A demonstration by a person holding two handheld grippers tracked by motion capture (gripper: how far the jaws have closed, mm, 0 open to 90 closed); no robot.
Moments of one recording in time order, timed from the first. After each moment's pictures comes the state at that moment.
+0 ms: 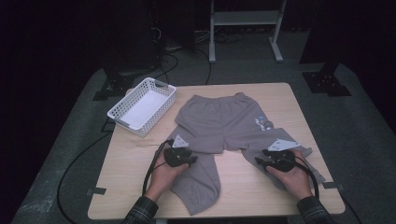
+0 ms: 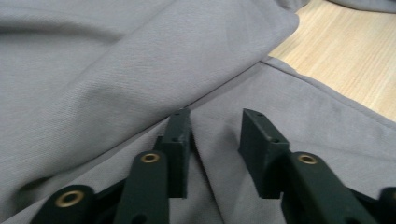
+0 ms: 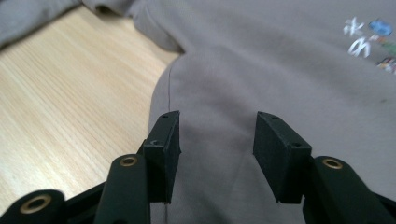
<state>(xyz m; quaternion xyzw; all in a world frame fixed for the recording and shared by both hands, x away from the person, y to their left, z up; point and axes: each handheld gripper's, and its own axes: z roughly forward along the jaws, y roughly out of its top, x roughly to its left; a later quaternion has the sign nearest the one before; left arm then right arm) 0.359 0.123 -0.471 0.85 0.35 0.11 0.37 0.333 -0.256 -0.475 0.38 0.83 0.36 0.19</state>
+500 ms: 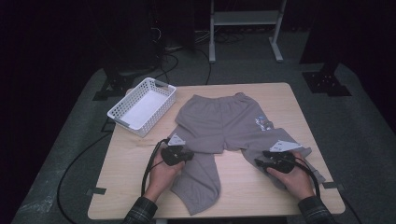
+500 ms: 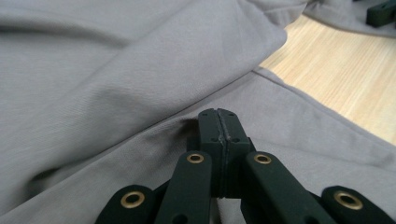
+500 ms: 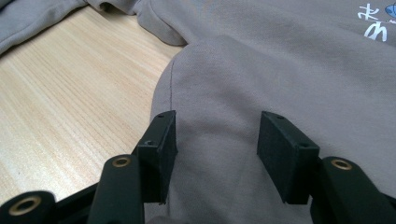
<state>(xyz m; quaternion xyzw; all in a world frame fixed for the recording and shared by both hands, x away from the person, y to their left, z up) 0.356 0.133 -0.461 0.84 0.36 0.09 0.40 0.333 -0.261 -0.483 0.39 0.82 0.38 0.17</state>
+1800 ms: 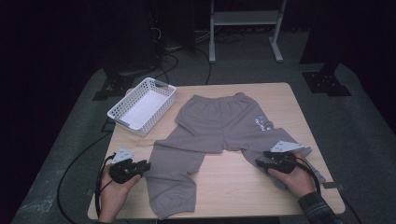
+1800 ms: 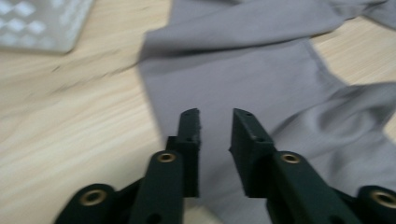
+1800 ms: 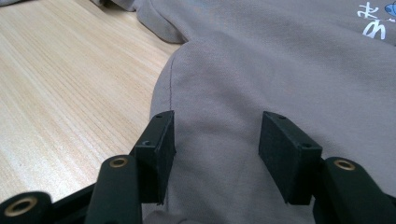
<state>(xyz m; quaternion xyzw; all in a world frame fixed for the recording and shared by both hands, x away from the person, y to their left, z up) 0.290 0.254 -0.438 0.78 0.45 0.16 0.40 0.332 -0.265 -0.483 0.39 0.83 0.38 0.17</state>
